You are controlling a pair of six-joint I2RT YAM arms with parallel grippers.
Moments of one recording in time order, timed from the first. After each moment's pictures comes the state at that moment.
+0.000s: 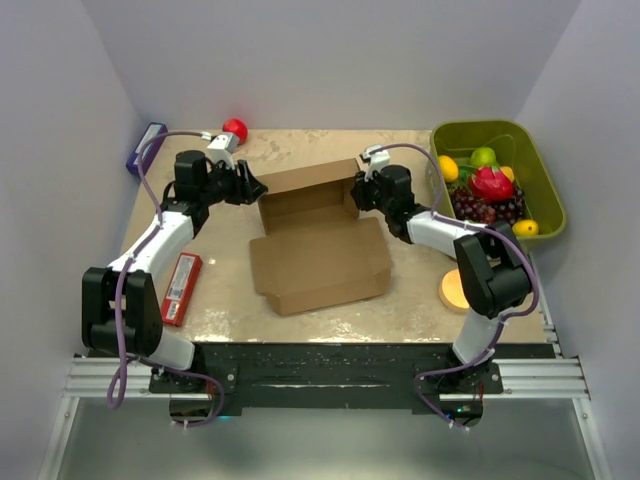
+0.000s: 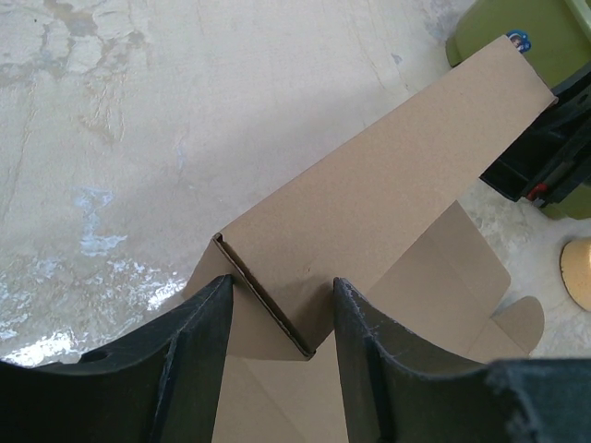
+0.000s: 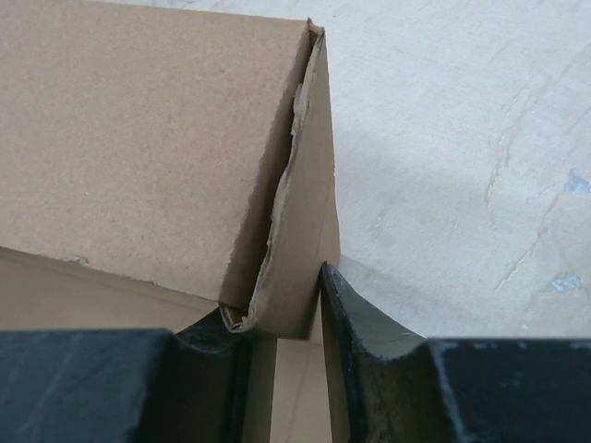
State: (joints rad) left arm -0.10 1.49 1.02 0.02 0.52 -0.21; right arm 0.42 1.80 1.05 0.37 -0.07 0.08
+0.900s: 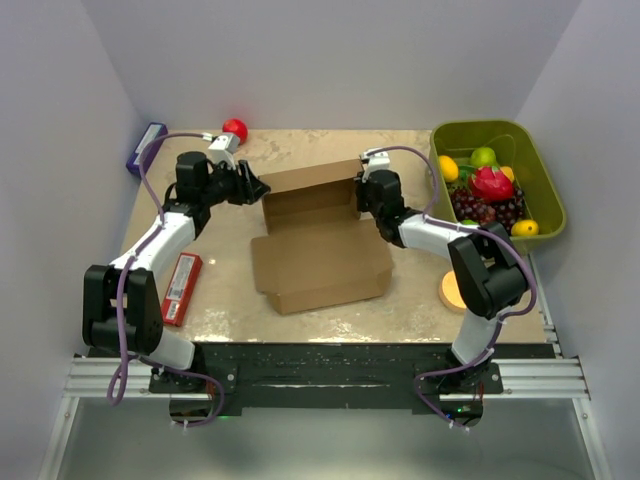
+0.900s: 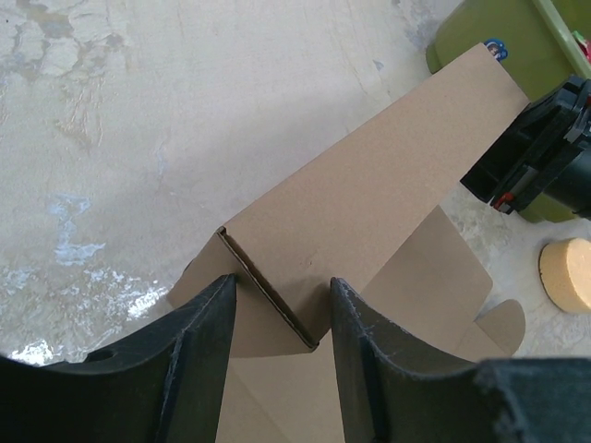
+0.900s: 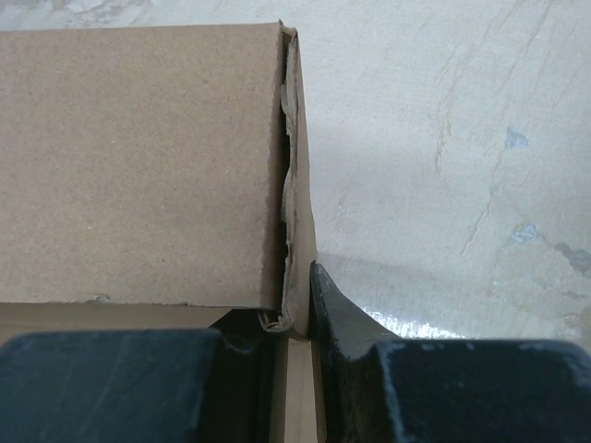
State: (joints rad) left arm -0.11 1.50 1.00 0.08 0.55 -0.25; right arm 0.48 1.81 1.05 0.36 0.20 0.16
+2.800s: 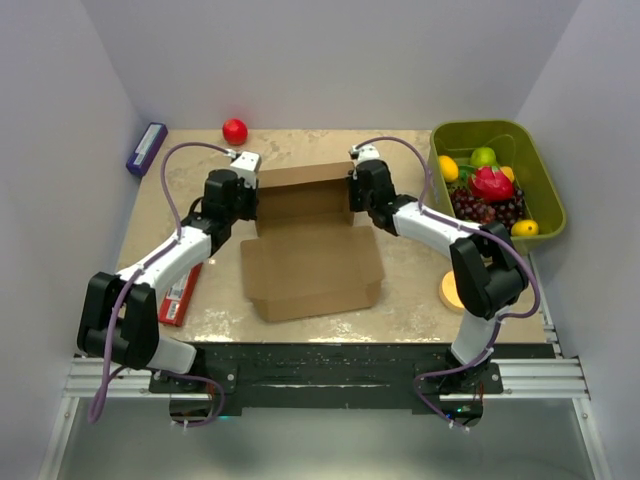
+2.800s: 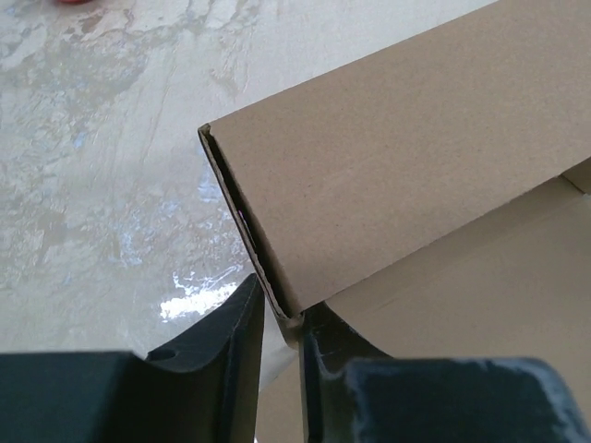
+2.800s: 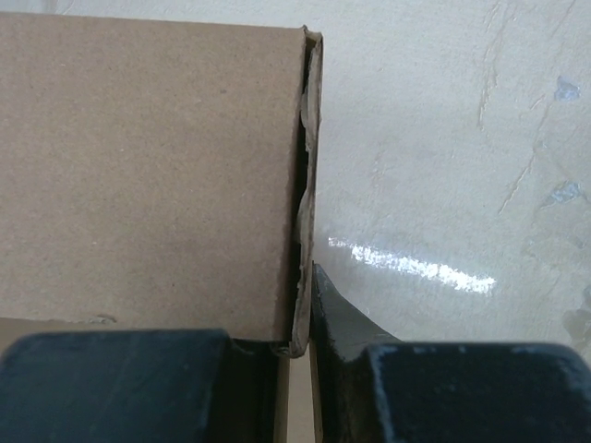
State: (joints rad) left arm -0.29 1.43 0.90 0.03 -0.01 -0.02; right arm 0.52 1.81 1.22 0.02 0.19 0.21
